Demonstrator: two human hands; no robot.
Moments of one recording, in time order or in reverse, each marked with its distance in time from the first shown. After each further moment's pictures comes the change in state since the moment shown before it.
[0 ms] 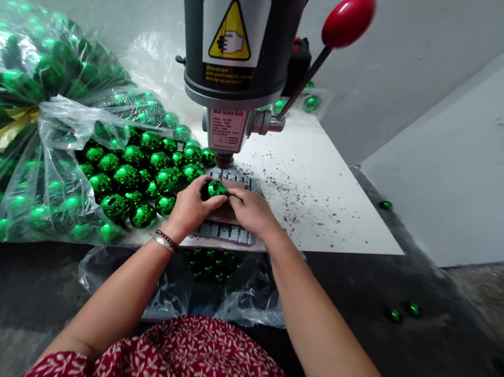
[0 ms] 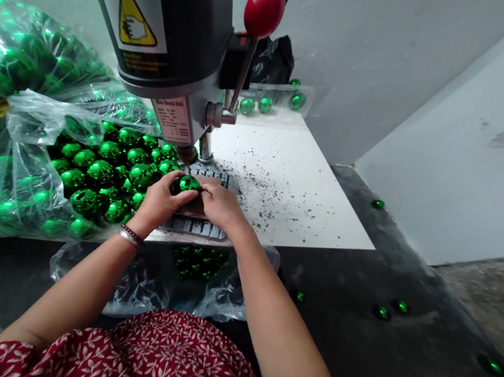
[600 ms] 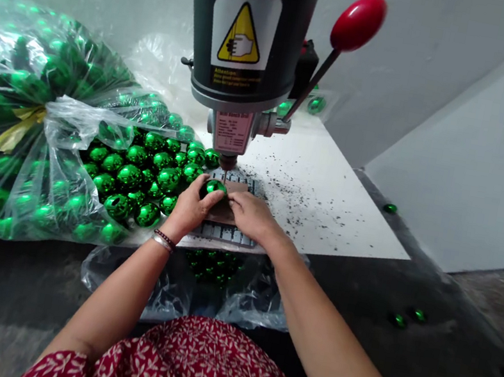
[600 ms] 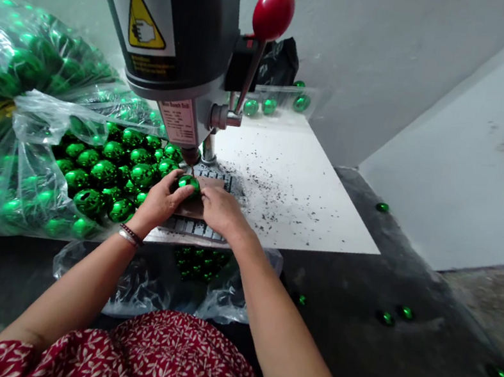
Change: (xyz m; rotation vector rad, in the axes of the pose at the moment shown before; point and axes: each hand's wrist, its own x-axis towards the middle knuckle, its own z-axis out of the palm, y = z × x) left_hand 0.002 -0.008 -0.005 -0.092 -0.040 -0.042; right_hand -0.003 -0.002 0.004 -0.089 -0.052 -0.072
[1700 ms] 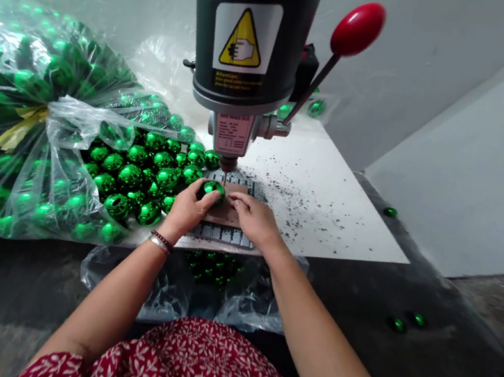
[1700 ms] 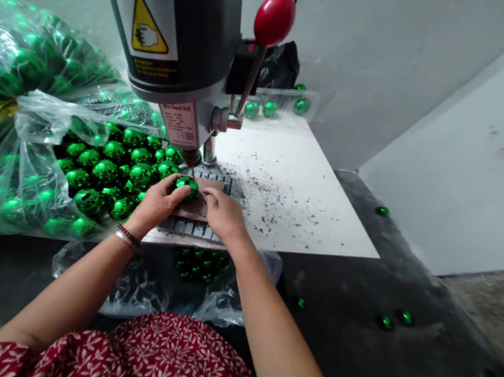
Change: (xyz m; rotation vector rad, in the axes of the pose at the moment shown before) left_hand -0.002 0.002 -0.003 -0.023 0.016 -0.041; right_hand -0.010 -0.003 0.002 0.211 0.104 0.156
